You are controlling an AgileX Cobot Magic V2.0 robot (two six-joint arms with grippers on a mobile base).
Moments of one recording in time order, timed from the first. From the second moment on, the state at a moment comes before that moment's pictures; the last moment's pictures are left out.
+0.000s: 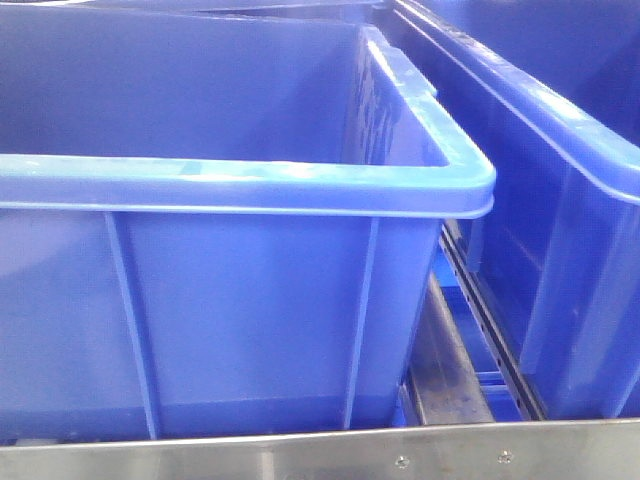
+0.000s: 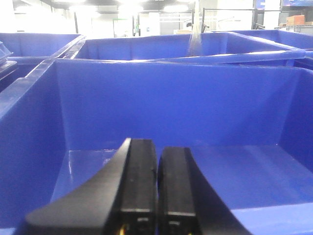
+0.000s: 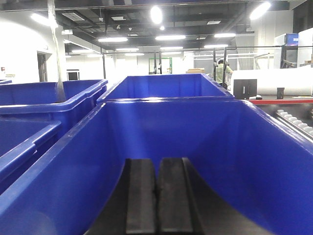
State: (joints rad) left arm -0.17 0.00 0.01 -0.02 -0.03 0.03; right arm 0.07 0.01 0.03 0.02 -0.27 0.06
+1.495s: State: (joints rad) left arm -0.11 0.00 0.01 -0.02 -0.03 0.03; right arm 0.07 0.01 0.03 0.02 -0.27 0.06
